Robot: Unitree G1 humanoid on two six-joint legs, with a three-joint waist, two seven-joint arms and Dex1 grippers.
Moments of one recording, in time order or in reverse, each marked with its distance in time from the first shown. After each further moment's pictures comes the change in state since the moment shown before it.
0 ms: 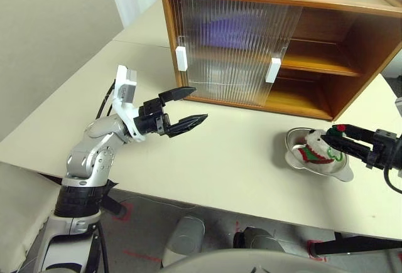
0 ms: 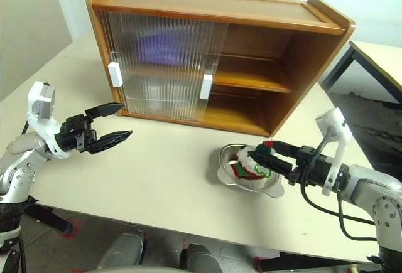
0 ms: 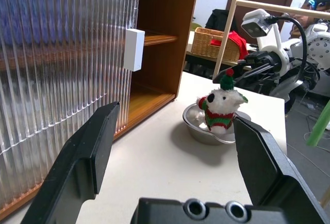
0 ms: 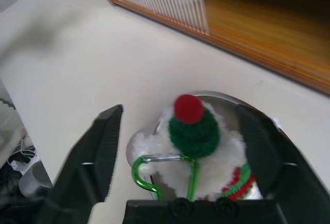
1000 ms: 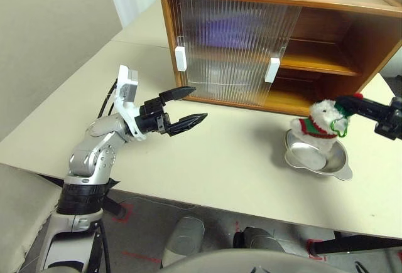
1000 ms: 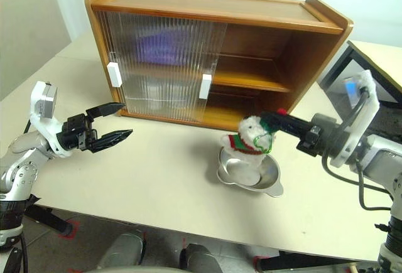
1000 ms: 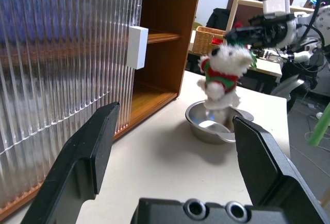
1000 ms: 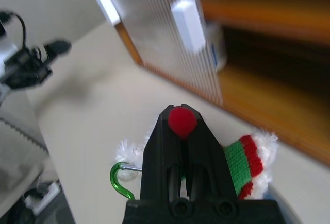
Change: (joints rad) left arm -0.008 -0.011 -0.001 0.034 0.022 -0.012 -0.012; right arm -0.309 -0.017 -0.106 0.062 0.222 0.160 -0.105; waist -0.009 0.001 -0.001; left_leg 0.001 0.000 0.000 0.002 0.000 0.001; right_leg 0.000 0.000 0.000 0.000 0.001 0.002
